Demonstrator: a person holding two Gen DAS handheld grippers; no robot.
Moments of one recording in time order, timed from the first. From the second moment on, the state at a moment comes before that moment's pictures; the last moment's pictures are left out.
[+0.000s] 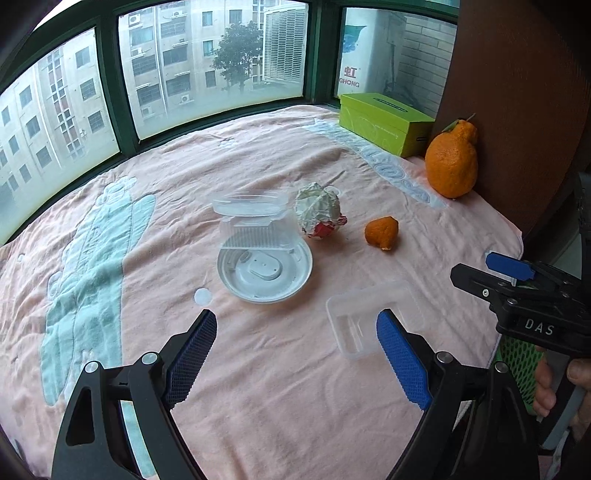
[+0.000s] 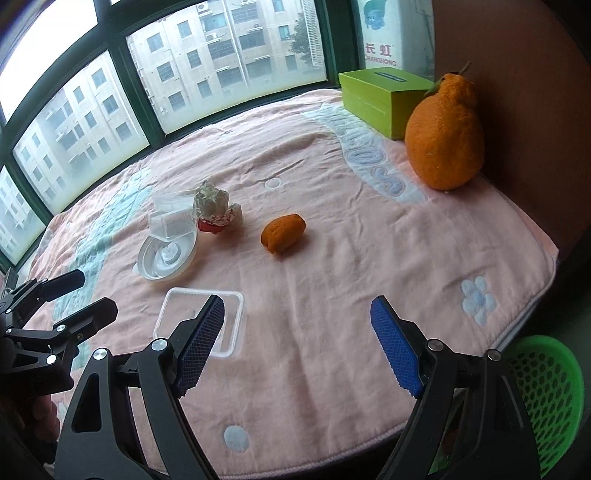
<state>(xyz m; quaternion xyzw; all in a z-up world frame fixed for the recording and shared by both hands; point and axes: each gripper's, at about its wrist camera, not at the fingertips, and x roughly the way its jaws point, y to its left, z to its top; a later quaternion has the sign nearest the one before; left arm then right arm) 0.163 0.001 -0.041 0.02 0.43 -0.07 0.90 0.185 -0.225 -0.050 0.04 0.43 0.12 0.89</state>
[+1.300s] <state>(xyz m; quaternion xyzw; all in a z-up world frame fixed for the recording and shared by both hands) 0.195 -0.051 -0.078 0.14 0.45 -0.30 0.83 0.230 -0.228 -0.061 0.04 0.45 0.12 0.89</state>
